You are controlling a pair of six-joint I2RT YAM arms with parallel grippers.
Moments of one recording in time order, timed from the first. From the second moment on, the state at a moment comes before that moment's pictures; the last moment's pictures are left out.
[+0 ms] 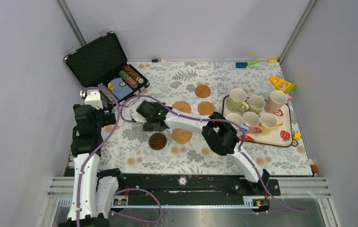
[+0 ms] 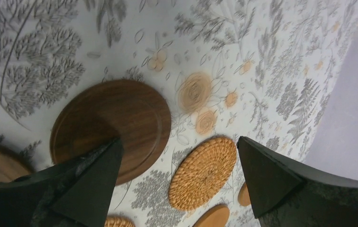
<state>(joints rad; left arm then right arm) 0.16 0.70 0.73 -0.45 -0.10 0.11 1.05 2.33 1.91 -0.54 0.36 -0.64</state>
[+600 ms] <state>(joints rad) 0.16 0.71 0.73 -0.45 -0.10 0.11 1.03 2.72 2.39 -0.29 0.51 -0.92</state>
